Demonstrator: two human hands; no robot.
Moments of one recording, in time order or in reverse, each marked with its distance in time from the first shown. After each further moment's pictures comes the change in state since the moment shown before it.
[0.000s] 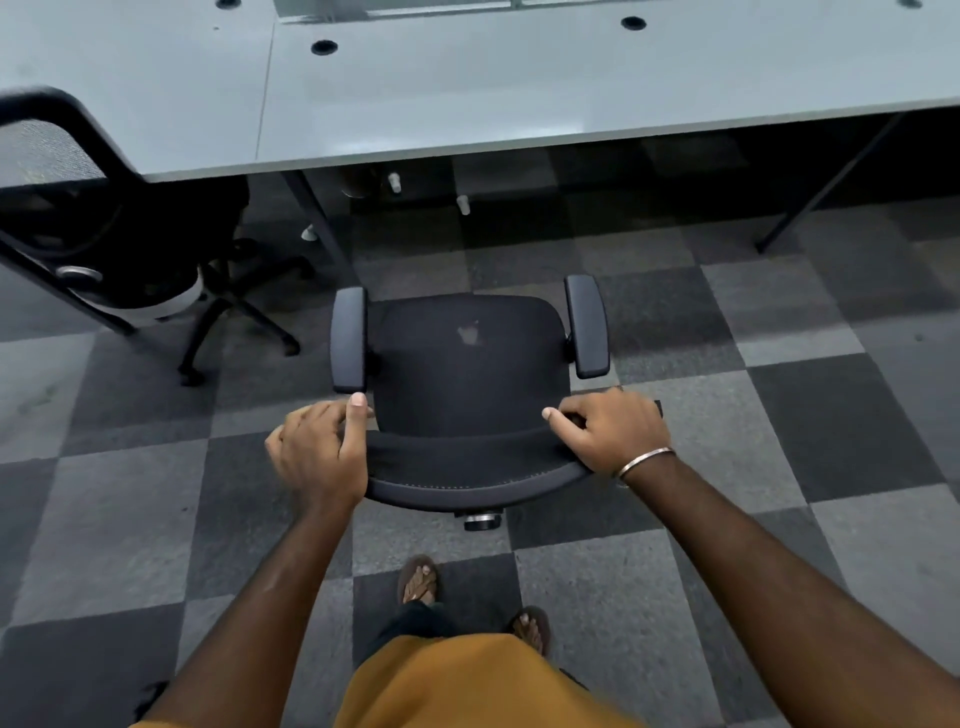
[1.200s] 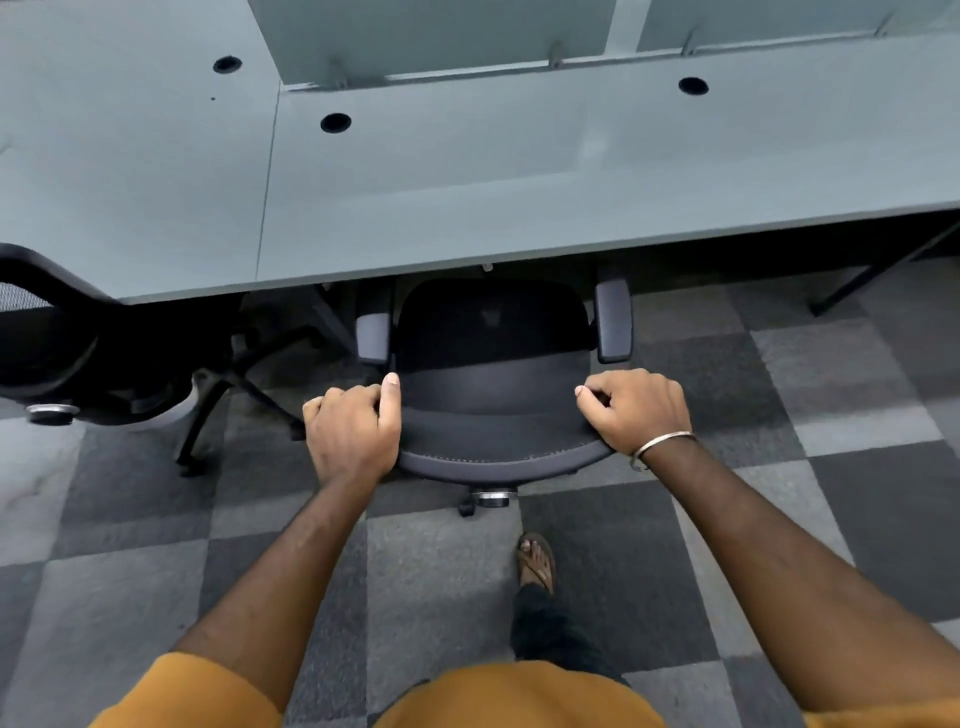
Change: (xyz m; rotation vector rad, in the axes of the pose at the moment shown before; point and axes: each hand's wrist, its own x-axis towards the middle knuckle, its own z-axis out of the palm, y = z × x) left_hand 0.358 0.061 0.110 0.264 -0.071 0.130; right_hand 0.362 0.024 -0.018 0.059 0.044 0.108
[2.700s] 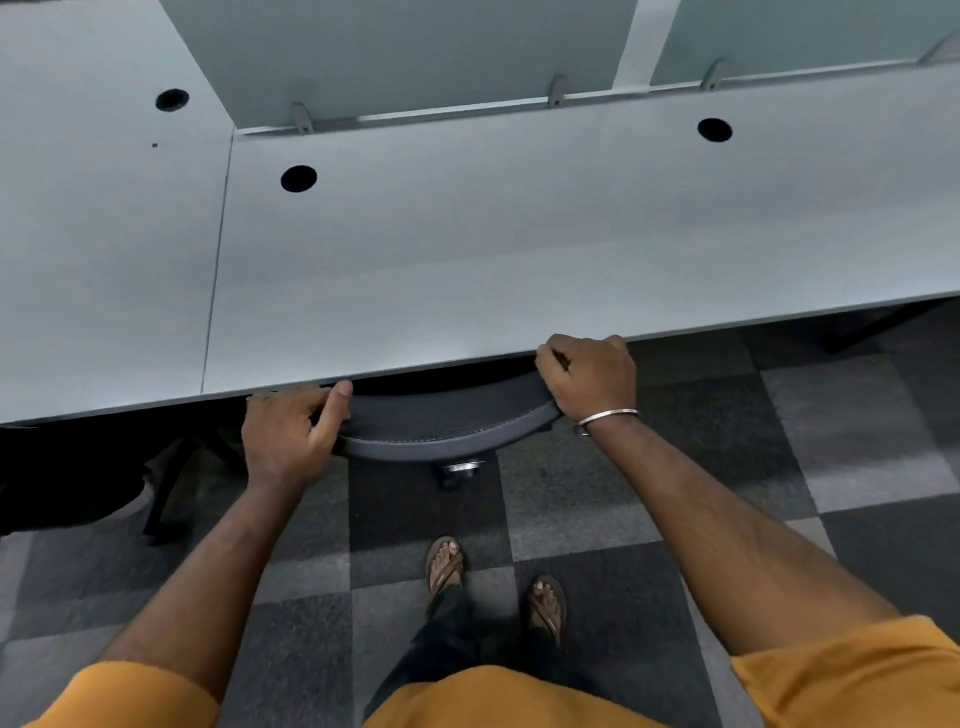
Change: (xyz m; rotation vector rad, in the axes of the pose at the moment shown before) left_hand 0.251 0.013 0.027 -0.148 0.009 0.194; right_hand 0.283 -0.011 0.000 0.304 0.177 0.055
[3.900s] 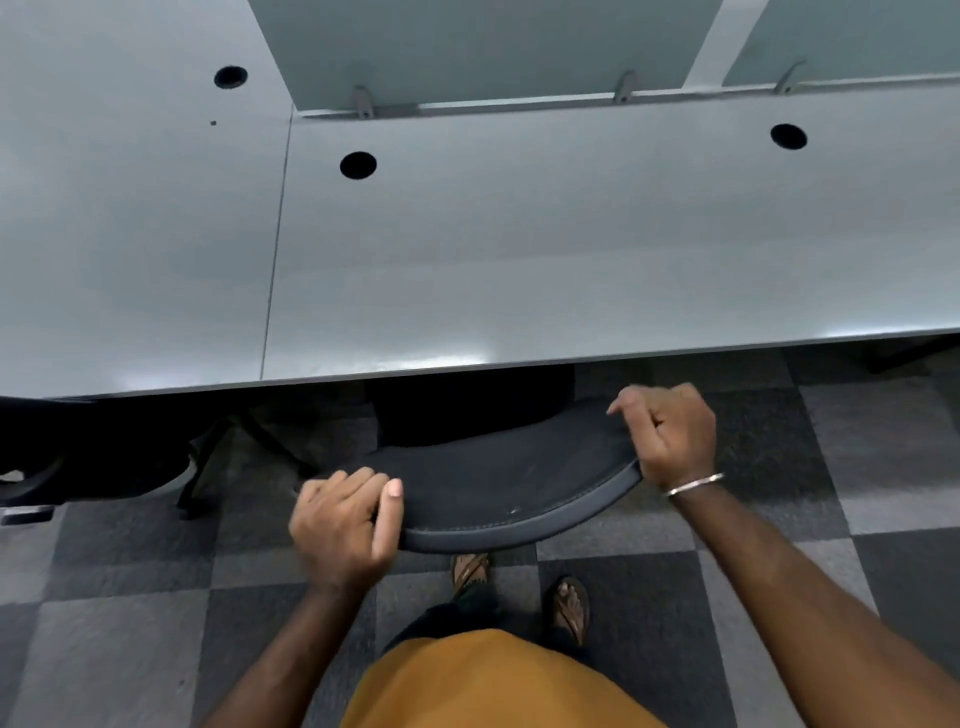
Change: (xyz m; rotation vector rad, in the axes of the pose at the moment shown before) left_hand -0.093 -0.013 -0.023 0.058 0.127 0.067; right_hand -0.043 -0.012 0.007 0.091 0.091 -0.121
